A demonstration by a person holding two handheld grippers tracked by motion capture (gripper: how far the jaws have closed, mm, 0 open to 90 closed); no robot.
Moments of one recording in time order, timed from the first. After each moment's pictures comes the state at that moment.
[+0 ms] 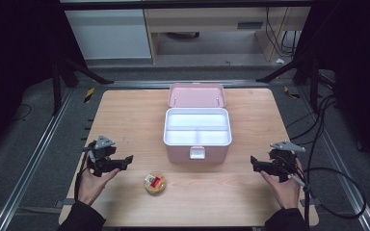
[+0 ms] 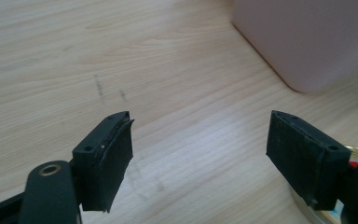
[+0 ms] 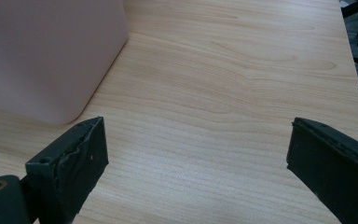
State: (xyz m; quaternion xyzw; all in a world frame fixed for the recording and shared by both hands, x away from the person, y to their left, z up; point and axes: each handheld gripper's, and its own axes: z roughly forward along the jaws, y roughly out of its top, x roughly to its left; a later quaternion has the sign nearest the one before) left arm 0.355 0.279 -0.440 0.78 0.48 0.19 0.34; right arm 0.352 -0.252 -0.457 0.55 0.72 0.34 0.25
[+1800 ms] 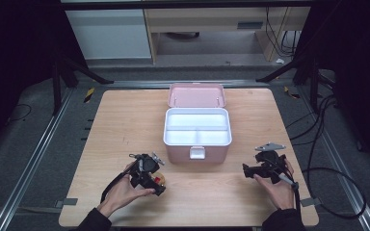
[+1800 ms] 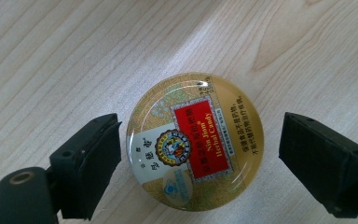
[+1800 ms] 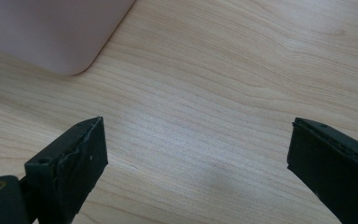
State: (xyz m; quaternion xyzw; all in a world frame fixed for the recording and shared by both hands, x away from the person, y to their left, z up) left arm 0.346 0.163 -0.468 0.92 0.36 0.04 0.17; right arm 0.358 -0.226 -0.471 0.52 0.78 0.26 0.22
